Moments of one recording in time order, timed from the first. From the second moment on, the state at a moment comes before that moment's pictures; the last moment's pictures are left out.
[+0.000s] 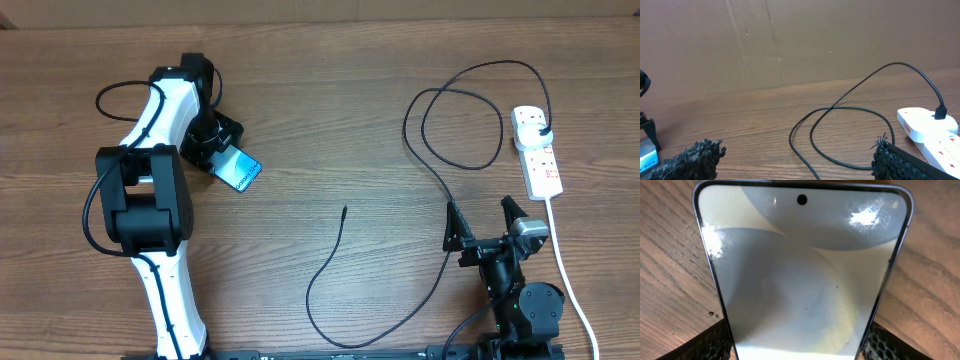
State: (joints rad) left arm 0.00 2.29 1.80 -1.12 0.07 -0.98; right arm 0.03 0.01 0.02 -0.03 -0.11 0.17
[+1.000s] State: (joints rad) left arm -0.03 2.29 2.18 -1.30 0.07 -0.85; right arm 0.03 0.01 0.02 -0.03 -0.11 0.17
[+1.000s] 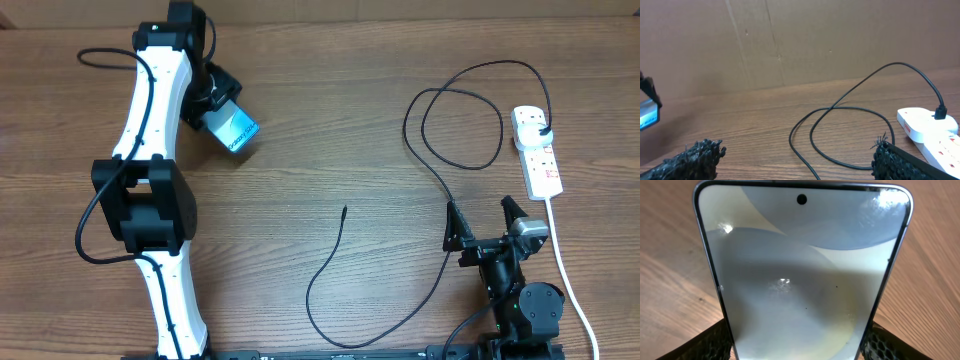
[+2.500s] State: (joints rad) left arm -0.12 2.29 2.24 -1.44 1.02 -0.71; right arm 0.03 0.01 0.02 -0.03 -0.11 0.17
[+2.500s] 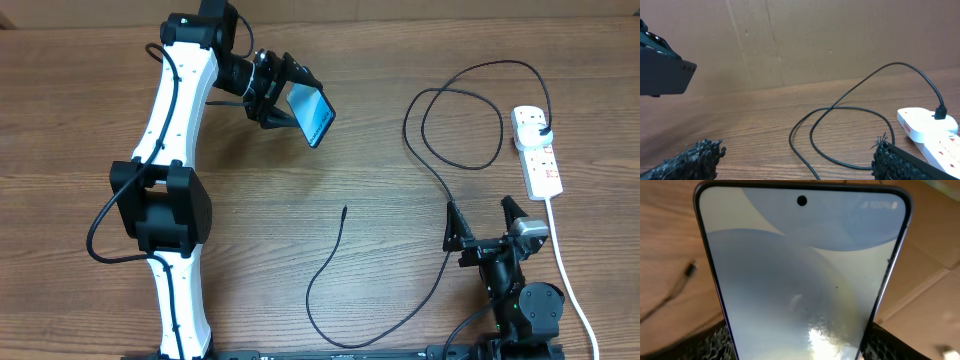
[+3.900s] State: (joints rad) left arm -0.06 2.29 2.25 -1.68 1.35 -0.84; right arm 0.03 0.01 0.02 -0.03 -0.11 0.17
